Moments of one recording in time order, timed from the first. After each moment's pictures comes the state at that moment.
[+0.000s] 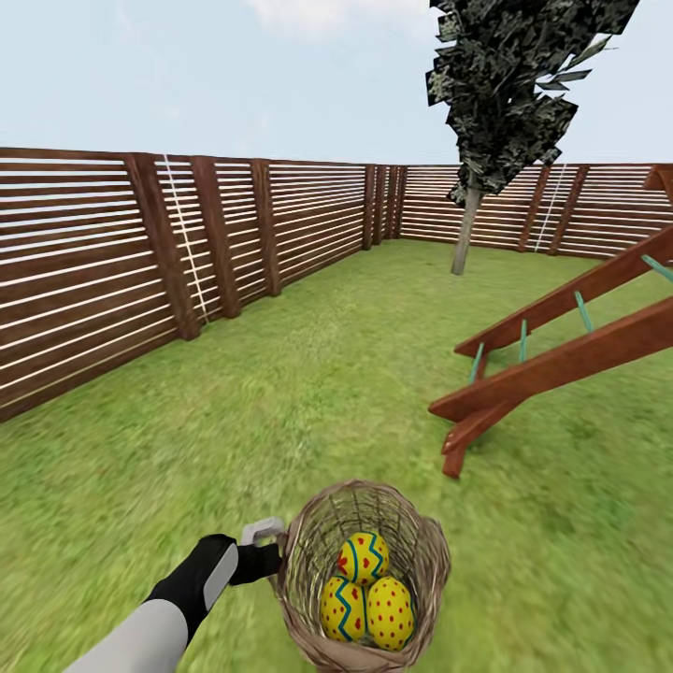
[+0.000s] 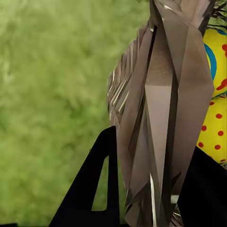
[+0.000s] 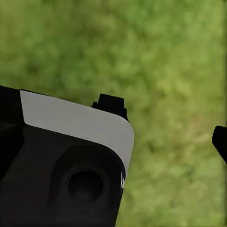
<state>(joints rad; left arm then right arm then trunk) -0.63 -0.07 0.05 -0.43 0.19 0.56 -0.12 -0.26 -0.05 -0.20 0.04 0.42 -0.12 0.05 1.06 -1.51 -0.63</state>
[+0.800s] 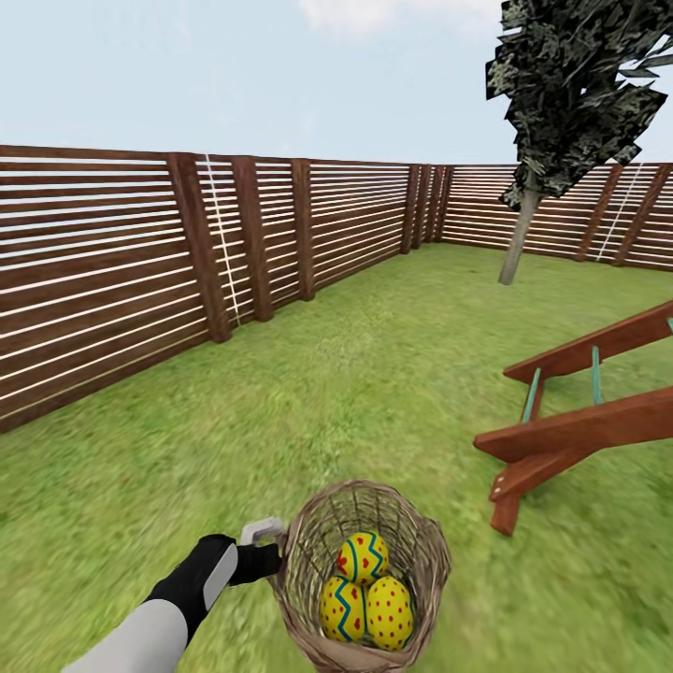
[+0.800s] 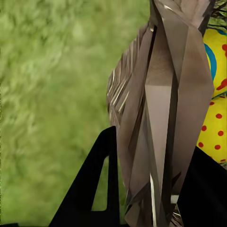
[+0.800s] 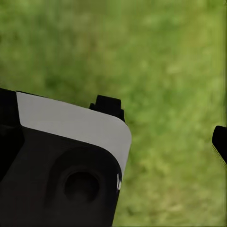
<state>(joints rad) -0.63 -0.07 0.05 -0.43 0.19 0.56 -0.12 -0.26 -0.06 -0.20 0.03 0.42 -0.12 0.05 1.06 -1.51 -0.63</state>
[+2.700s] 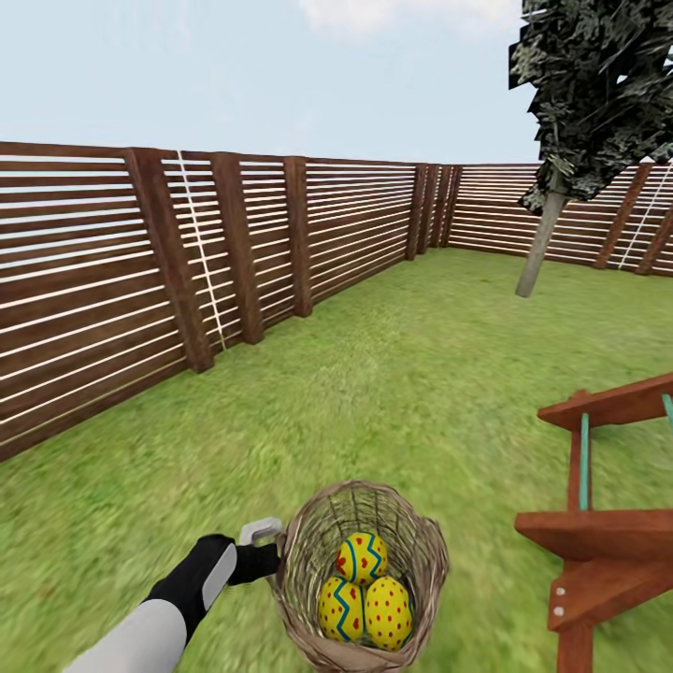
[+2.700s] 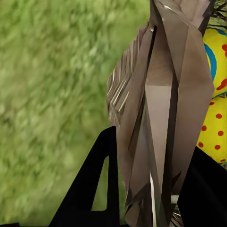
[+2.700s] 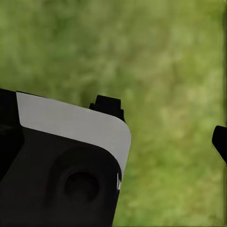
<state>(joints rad) -0.63 -0.07 0.05 -0.43 0.19 0.56 -0.12 -0.26 -0.06 -0.20 0.03 0.41 -0.12 0.05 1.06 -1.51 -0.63</state>
